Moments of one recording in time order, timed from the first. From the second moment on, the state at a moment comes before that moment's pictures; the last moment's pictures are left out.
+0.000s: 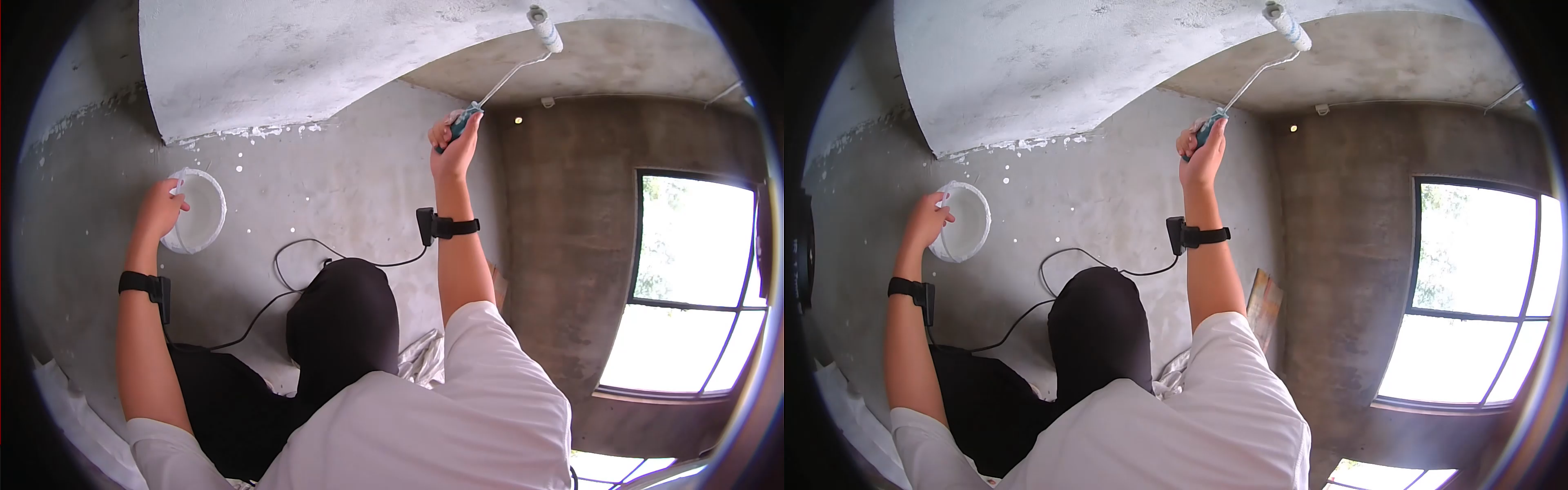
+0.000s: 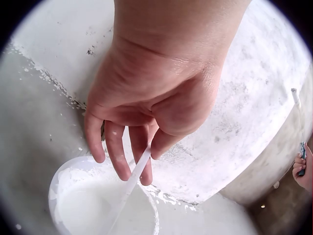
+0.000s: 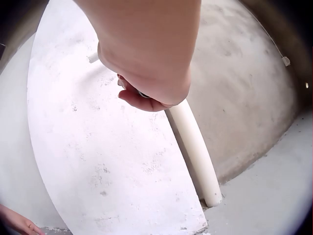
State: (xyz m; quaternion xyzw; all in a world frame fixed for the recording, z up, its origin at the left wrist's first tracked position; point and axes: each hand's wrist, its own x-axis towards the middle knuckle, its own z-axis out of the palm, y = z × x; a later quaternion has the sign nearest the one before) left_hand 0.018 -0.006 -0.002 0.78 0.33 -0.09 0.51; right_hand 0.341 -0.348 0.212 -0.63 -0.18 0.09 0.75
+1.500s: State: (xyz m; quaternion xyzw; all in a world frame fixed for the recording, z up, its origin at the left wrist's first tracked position) left_hand 0.013 -0.010 -0.003 0.78 0.33 -0.10 0.52; right_hand 0.309 -0.393 -0.048 -0.77 0.06 0.30 0.56
